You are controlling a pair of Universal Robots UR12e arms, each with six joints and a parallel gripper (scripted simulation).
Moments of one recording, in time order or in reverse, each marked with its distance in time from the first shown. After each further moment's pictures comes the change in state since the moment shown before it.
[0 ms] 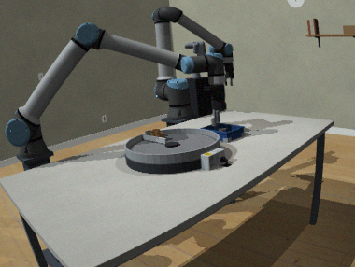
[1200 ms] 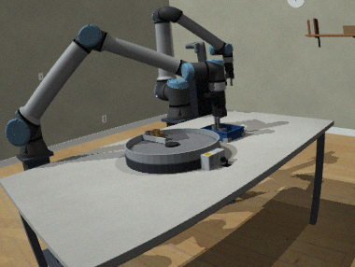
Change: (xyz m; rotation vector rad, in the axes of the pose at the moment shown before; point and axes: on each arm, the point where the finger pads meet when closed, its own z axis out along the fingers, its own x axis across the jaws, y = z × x) left arm 0.000 0.000 0.000 0.000 0.000 0.000; right arm 0.000 0.000 0.034 0.000 0.000 0.000
